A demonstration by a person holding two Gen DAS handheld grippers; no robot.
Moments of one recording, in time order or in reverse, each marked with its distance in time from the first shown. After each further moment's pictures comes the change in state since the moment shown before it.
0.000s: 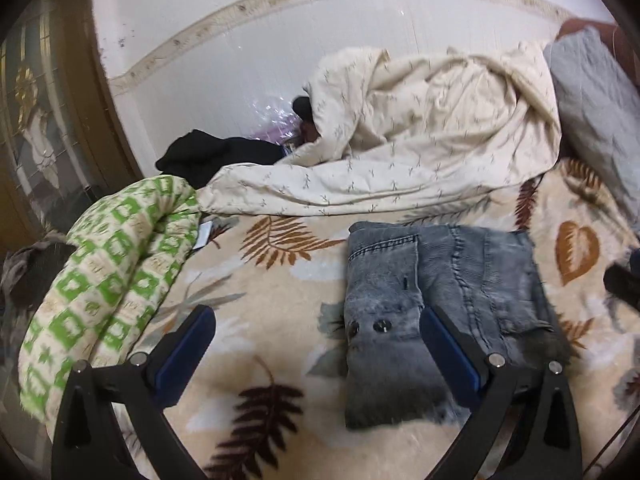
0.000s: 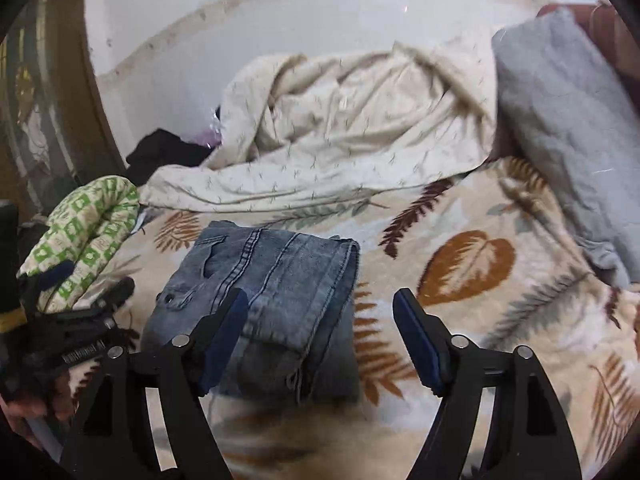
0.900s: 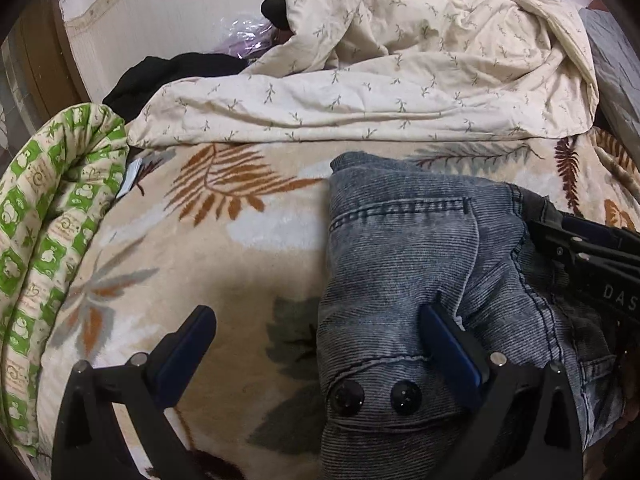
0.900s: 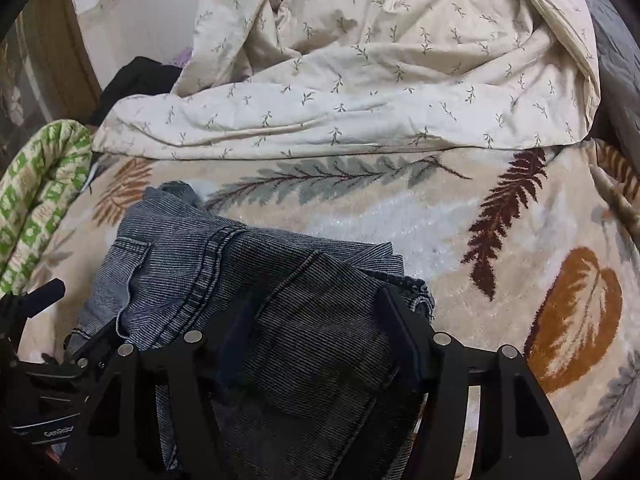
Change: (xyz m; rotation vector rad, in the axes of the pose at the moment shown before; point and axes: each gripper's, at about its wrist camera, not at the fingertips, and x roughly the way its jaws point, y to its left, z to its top) left arm 0.145 -0.024 -0.006 -0.020 0.242 -0.081; right arm 0.197 0.019 0.027 -0.077 0.262 0.021
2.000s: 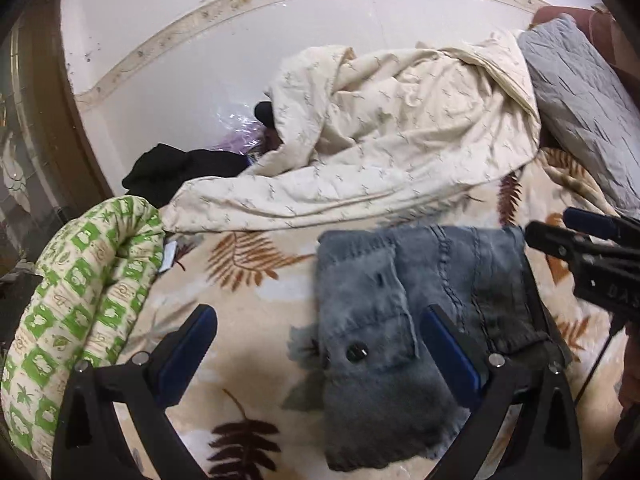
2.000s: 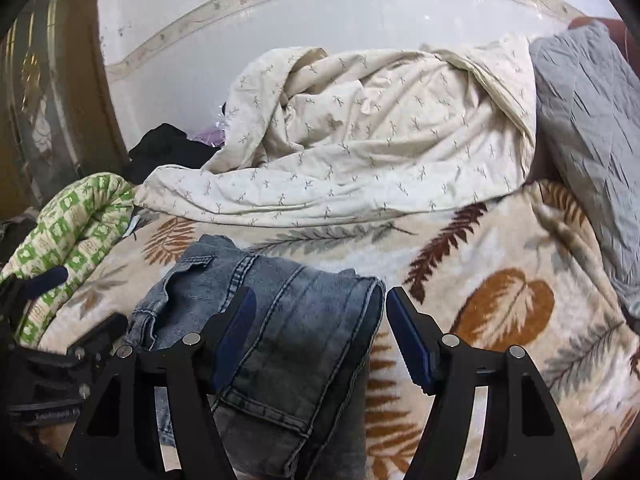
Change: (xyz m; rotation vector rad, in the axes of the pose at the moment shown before) left arm -0.112 -0.007 -0.005 0.107 -0.254 0.013; right arm -0.119 -0.008 -0.024 0.004 -0.261 0.003
